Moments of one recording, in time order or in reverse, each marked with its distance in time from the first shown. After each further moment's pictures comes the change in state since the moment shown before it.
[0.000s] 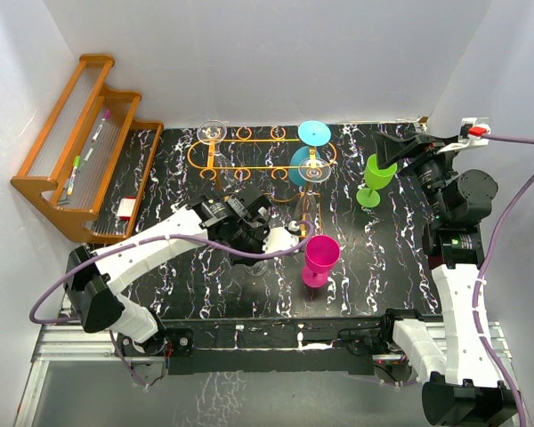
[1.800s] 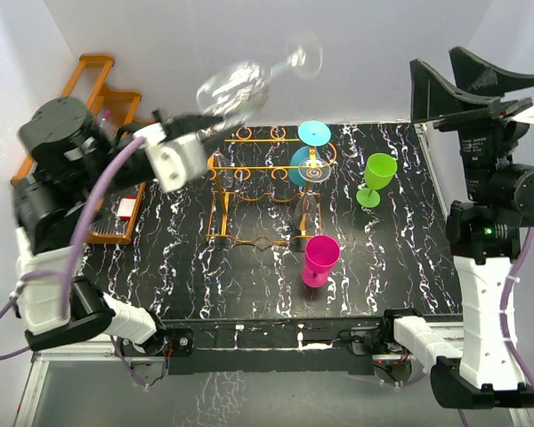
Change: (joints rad) left arm 0.037 -0.084 1.096 0.115 0.045 0.097; right arm 0.078 0.123 0.467 0.187 0.074 0.091
